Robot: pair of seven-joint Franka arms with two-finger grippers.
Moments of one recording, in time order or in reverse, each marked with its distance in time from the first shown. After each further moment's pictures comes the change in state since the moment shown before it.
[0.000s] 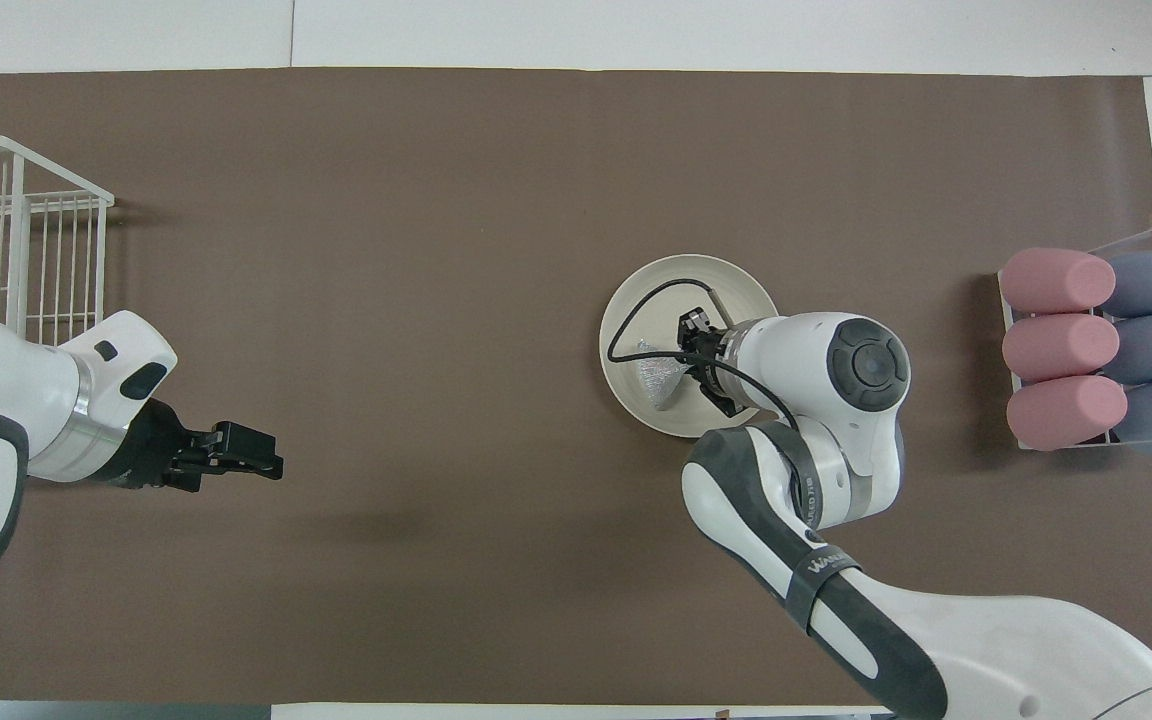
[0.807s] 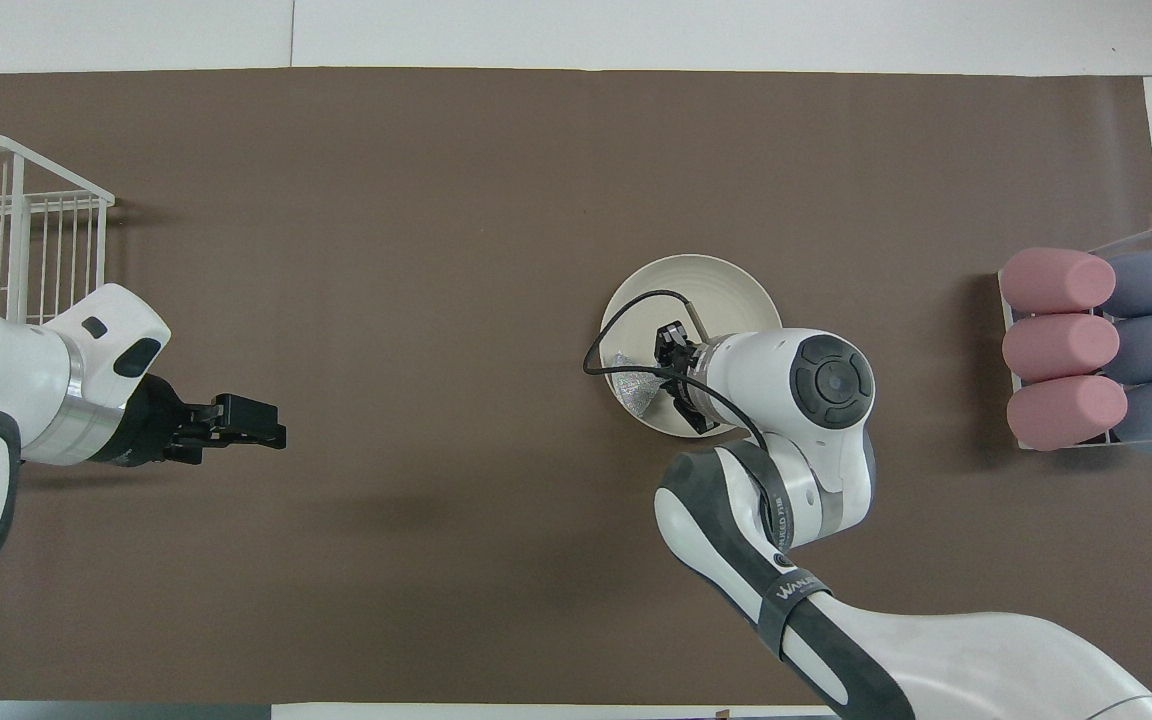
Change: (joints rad) left arm -0.012 0.000 -0.010 0.041 0.000 0.054 -0.039; right arm 0.083 -0.002 0.001 -0.005 0.000 0.001 0.176
